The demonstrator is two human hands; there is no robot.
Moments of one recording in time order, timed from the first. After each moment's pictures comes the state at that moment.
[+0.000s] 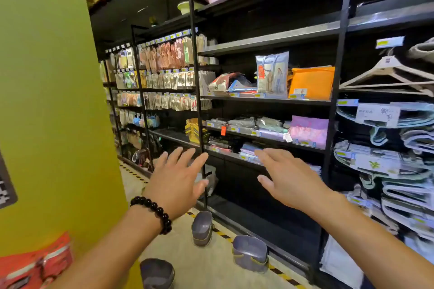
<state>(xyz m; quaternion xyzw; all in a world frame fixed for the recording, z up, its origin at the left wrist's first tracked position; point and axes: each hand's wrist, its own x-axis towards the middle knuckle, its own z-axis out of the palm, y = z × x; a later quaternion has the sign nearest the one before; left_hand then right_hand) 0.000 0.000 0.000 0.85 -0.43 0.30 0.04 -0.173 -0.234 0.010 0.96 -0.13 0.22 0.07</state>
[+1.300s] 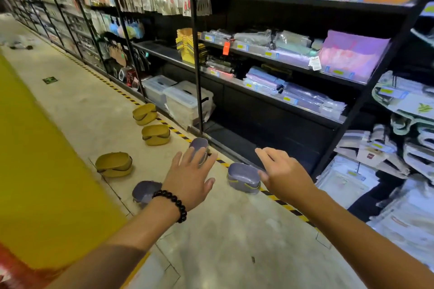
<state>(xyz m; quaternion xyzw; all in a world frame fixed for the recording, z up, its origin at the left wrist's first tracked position) 0.173 -0.127 -0.229 0.88 -0.47 0.10 0.01 0.016 -0.365 -0.231 0.99 -0.12 0.10 0.03</state>
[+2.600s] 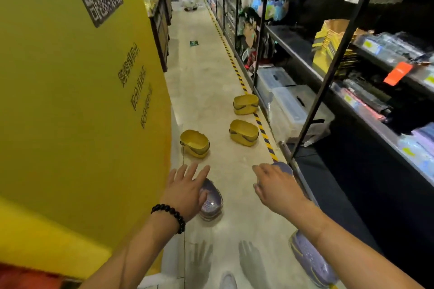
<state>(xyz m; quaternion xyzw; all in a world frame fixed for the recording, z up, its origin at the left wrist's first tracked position) 0.456 -0.168 -0.320 1.00 -0.08 0.00 0.01 0.493 -0.448 -0.305 0.98 0.20 -0.04 -0.02</state>
